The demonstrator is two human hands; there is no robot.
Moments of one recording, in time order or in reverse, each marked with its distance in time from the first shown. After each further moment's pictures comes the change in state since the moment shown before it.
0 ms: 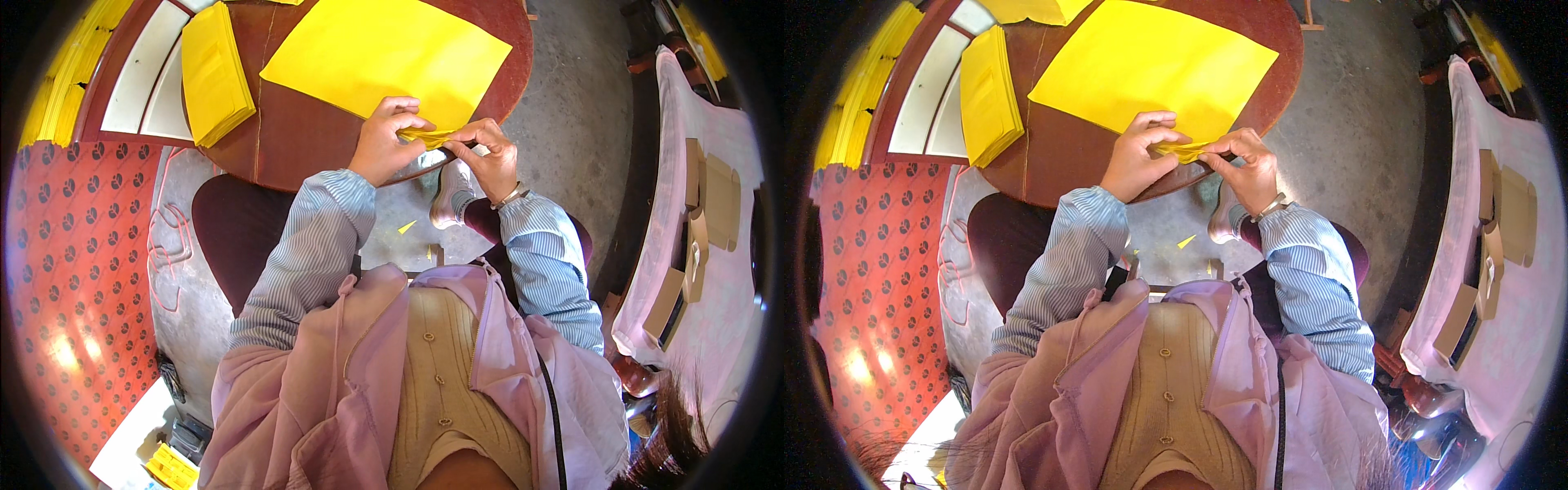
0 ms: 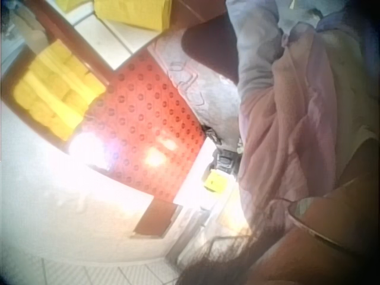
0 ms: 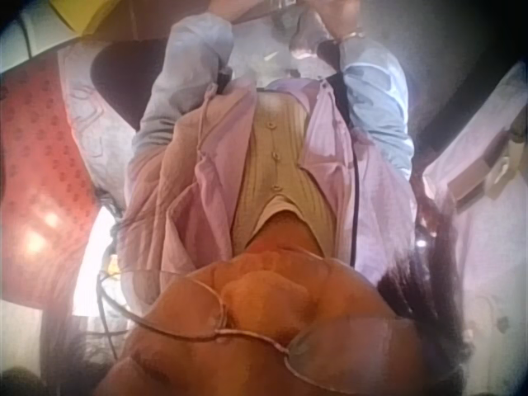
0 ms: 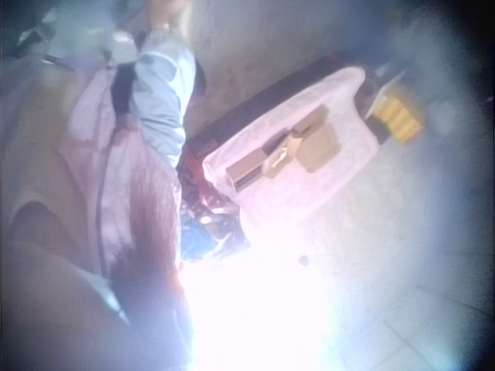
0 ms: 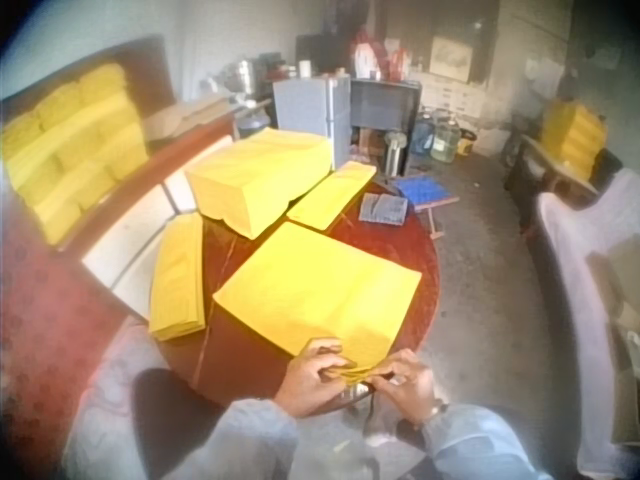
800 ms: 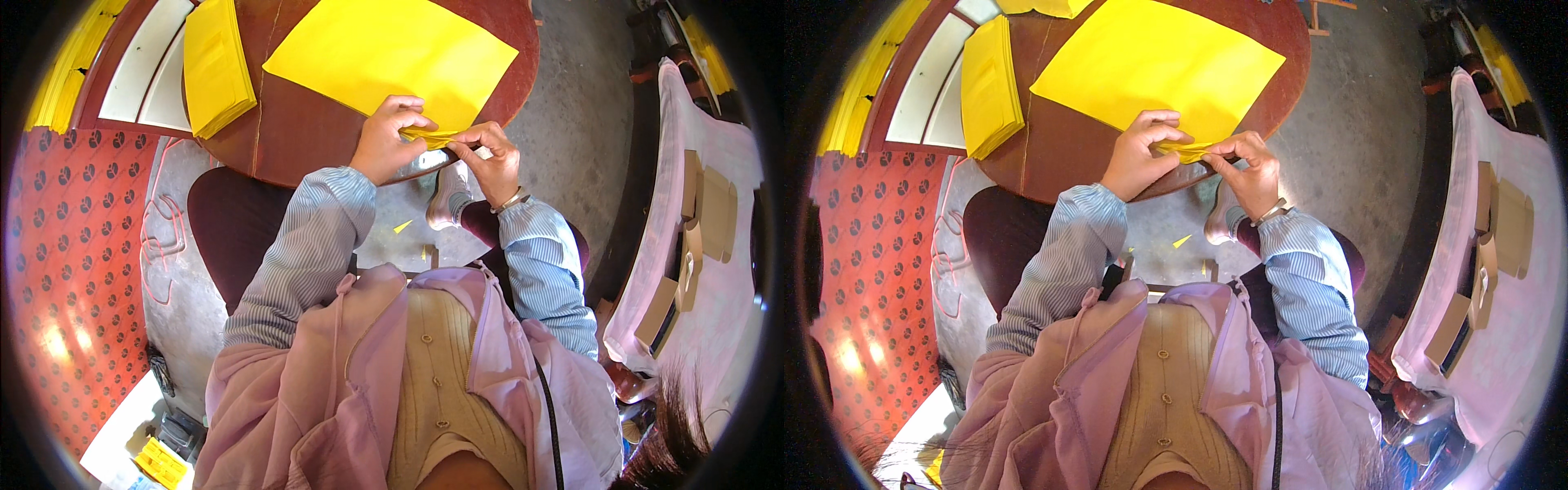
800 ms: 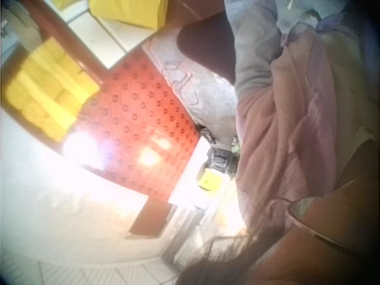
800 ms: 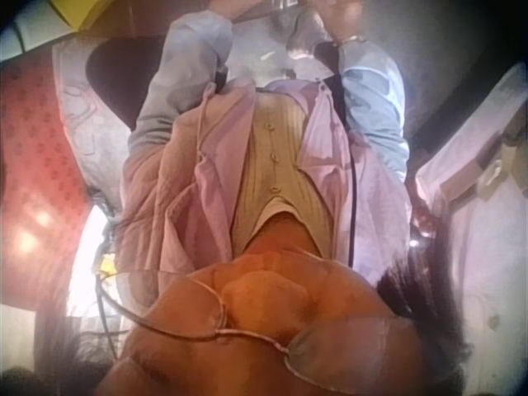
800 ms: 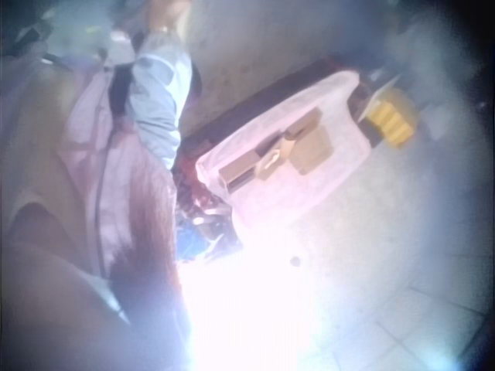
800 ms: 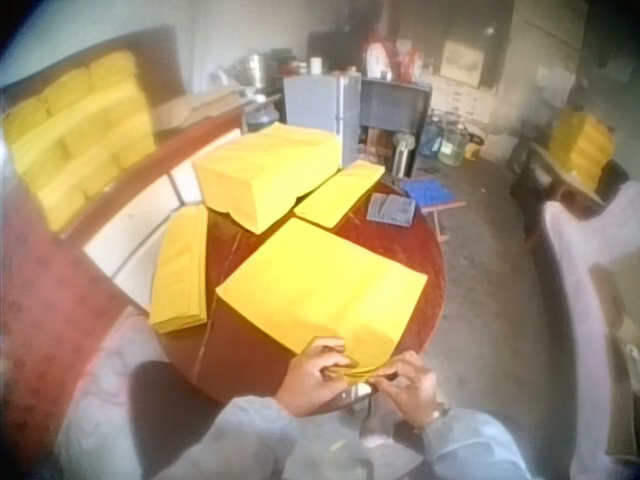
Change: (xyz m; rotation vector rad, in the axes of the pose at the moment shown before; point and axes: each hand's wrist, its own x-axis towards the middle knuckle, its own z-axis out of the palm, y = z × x) left_hand 0.000 -0.002 0.001 -0.055 0.011 -0.015; right_hand 0.001 -0.001 0.001 -0.006 0.030 -0.012
